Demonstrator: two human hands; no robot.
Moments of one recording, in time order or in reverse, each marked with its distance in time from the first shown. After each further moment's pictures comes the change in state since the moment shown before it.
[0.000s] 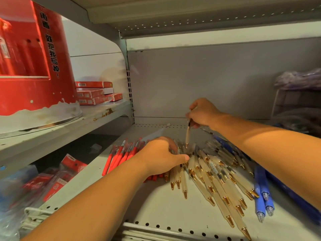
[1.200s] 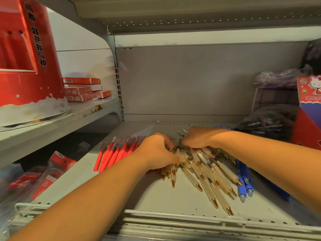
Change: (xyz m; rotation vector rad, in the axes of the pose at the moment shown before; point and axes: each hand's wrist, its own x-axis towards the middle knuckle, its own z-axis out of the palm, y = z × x) left_hand -0.001 0.006 0.011 -0.081 -0.002 0.012; right_hand -0.055 0.038 0.008 -0.628 -0.415 0.042
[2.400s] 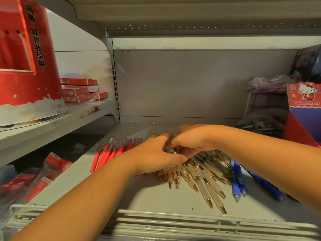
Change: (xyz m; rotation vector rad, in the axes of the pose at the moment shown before) left_hand -0.013 0.004 -0.015 -0.079 -0.200 0.141; right_hand -0.054 -0.041 -0.022 0.518 -0.209 -0.013
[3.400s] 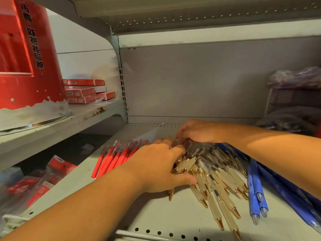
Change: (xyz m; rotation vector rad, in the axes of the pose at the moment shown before) left_hand 0.002 0.000 0.010 0.727 0.071 0.110; right_hand 0.086 0.038 -0.035 -0.148 0.083 -0.259
